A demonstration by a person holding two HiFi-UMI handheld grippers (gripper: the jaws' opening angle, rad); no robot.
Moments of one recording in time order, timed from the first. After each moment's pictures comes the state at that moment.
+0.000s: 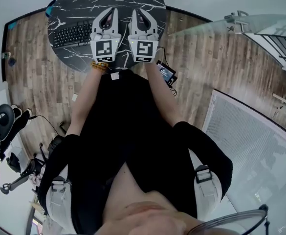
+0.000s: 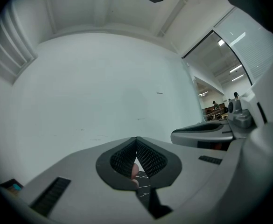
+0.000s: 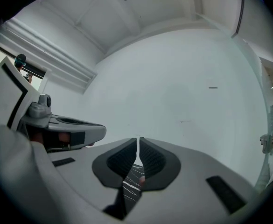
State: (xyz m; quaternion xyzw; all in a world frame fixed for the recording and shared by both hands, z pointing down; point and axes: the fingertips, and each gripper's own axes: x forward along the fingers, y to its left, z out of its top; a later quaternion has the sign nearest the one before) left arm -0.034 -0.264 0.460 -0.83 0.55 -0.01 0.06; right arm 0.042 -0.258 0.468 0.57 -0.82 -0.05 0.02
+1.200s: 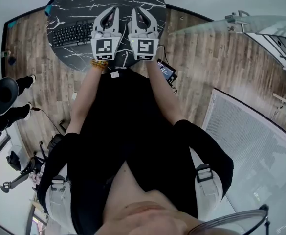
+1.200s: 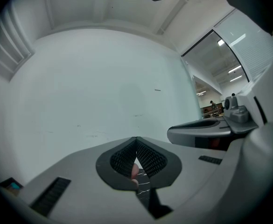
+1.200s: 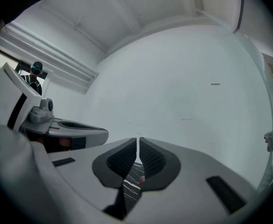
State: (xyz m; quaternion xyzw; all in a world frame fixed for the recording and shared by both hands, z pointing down) left arm -0.024 -0.272 0.474 -0.84 0.54 -0.02 0.05; right arm 0.046 -0.267 0.475 0.56 -0.83 -0.05 0.03
